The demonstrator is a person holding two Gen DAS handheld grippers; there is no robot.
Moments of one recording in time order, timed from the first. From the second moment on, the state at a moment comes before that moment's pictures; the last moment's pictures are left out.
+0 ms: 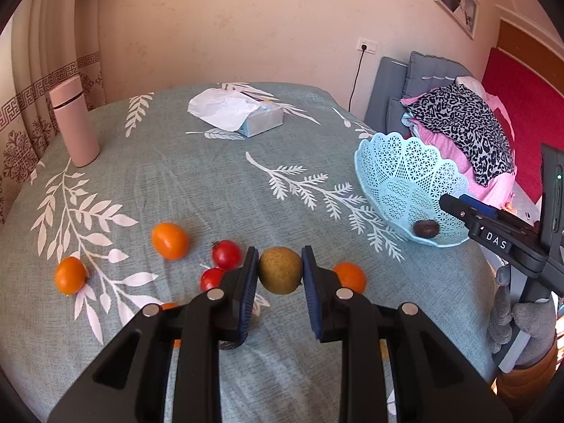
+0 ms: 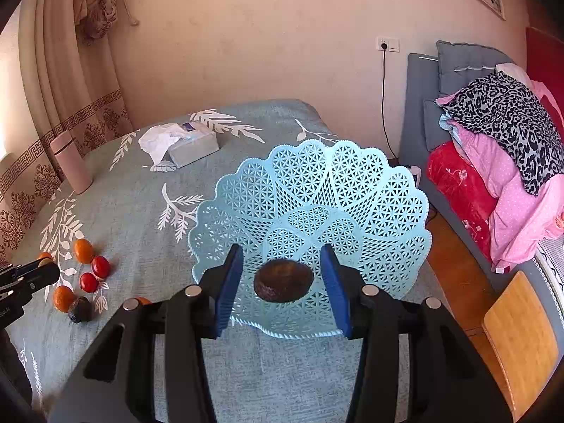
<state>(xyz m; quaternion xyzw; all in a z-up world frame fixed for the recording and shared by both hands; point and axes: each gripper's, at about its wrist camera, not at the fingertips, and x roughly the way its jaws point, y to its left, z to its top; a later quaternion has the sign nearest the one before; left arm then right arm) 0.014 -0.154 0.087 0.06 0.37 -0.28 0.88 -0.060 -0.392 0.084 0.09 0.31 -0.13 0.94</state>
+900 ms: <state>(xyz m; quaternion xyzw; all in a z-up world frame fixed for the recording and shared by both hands) 0.056 -0.290 0.083 0.02 0.34 -0.38 0.86 -0.105 -0.452 0.079 0.20 0.25 -0.20 0.93</state>
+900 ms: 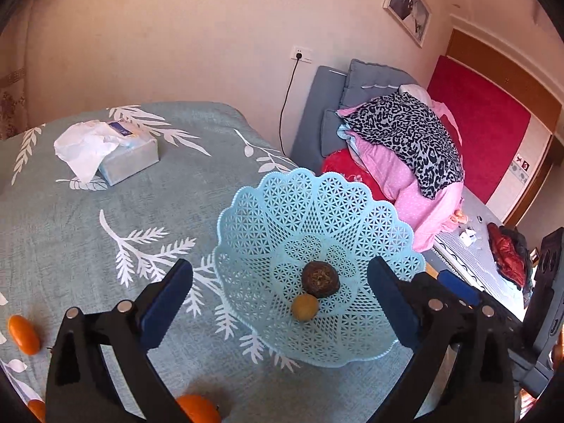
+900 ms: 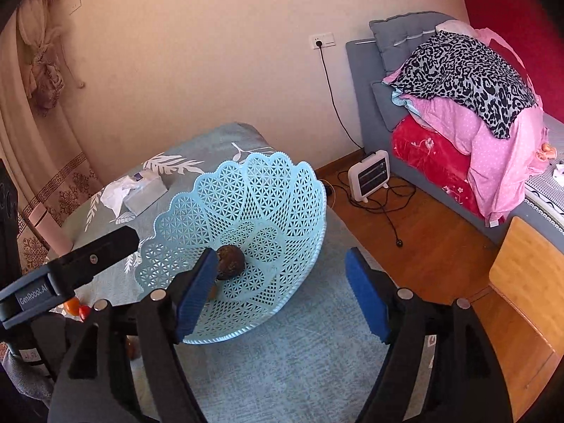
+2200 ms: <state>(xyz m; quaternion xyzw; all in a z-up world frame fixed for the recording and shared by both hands) 0.099 0.022 0.036 -0.03 0.41 -0.01 0.91 -0.055 -0.293 0.057 0.07 0.37 0.03 0.93</state>
